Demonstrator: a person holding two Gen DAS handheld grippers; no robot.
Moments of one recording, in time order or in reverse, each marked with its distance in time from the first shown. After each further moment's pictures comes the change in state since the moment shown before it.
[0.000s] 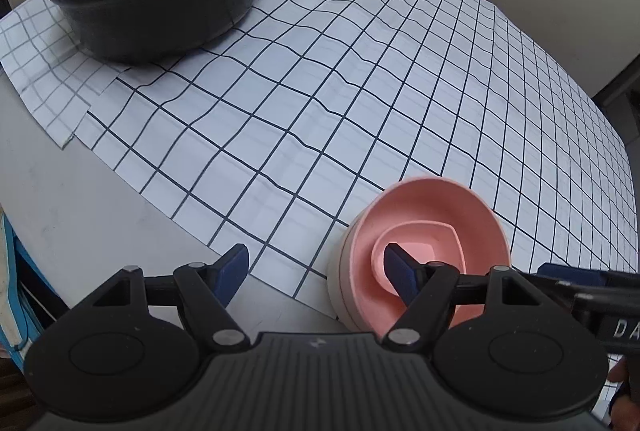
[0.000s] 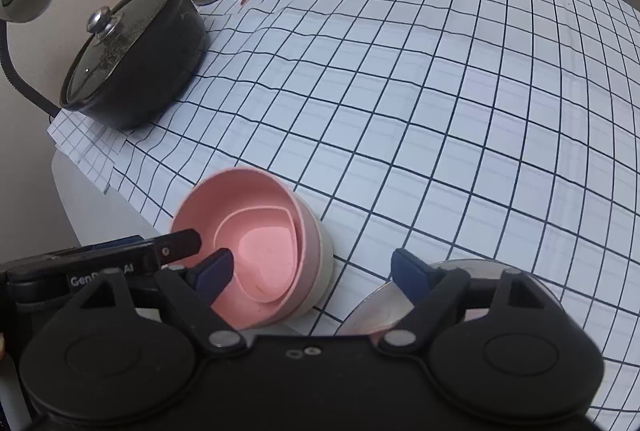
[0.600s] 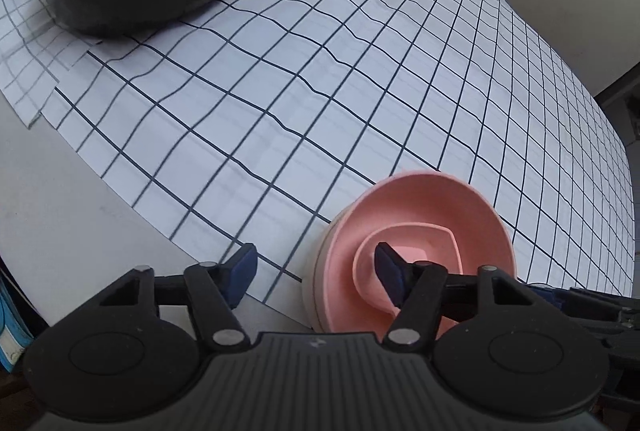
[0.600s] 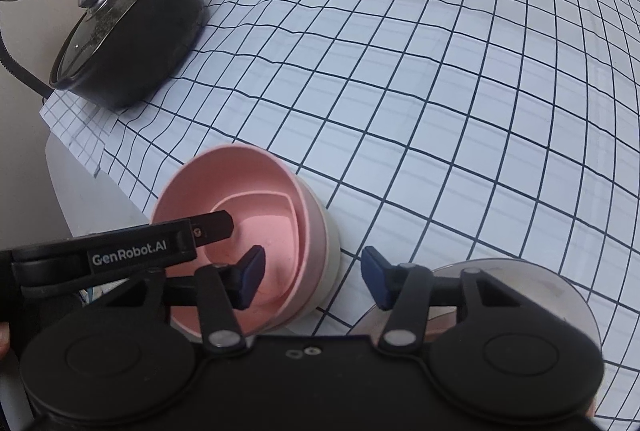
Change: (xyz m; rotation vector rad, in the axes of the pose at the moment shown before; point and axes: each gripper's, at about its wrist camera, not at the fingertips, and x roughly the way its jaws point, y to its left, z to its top) left arm 0.031 -0.008 0.002 -0.035 0.050 -0.035; right arm 0.029 0.002 -0.001 -0.017 0.051 0.006
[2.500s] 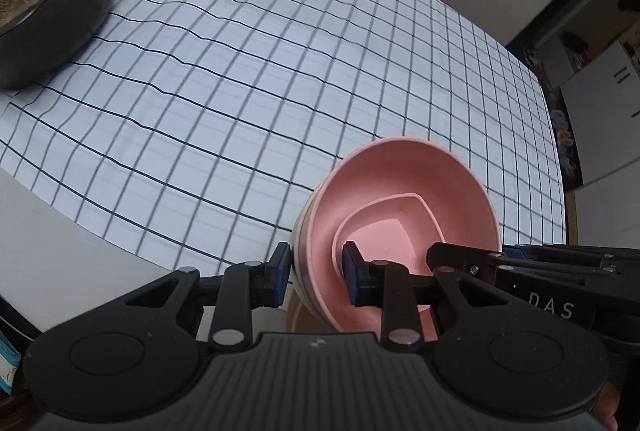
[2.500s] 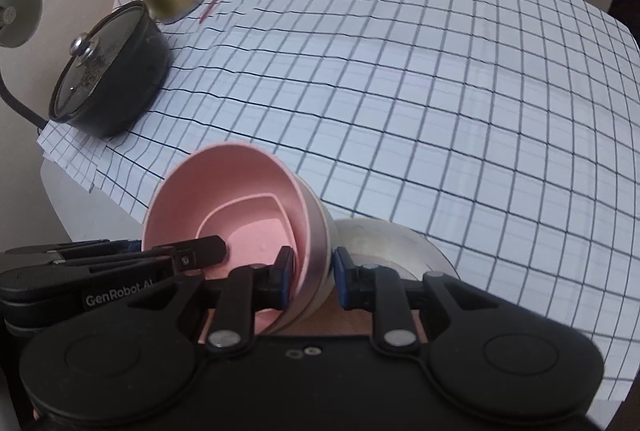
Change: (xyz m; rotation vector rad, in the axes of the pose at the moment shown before) left arm -0.060 -0.108 -0.035 0.219 0.053 -0.135; right arm -0.101 -0.059 -0.030 0.080 -0.055 -0.070
